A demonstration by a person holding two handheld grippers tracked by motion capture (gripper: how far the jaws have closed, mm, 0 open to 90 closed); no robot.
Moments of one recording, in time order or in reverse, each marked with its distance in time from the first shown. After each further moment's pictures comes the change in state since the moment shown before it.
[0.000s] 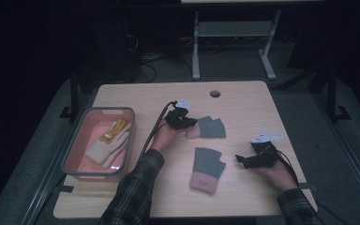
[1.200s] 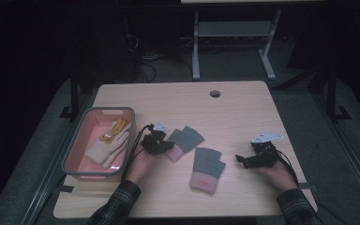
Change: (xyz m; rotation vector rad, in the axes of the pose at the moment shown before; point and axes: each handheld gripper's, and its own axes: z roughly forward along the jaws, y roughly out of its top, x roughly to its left) left arm -0.044 -0.077 -0.084 0.117 0.106 -0.143; right arm 0.001 0.000 0.000 -0.003 -0.002 0.011
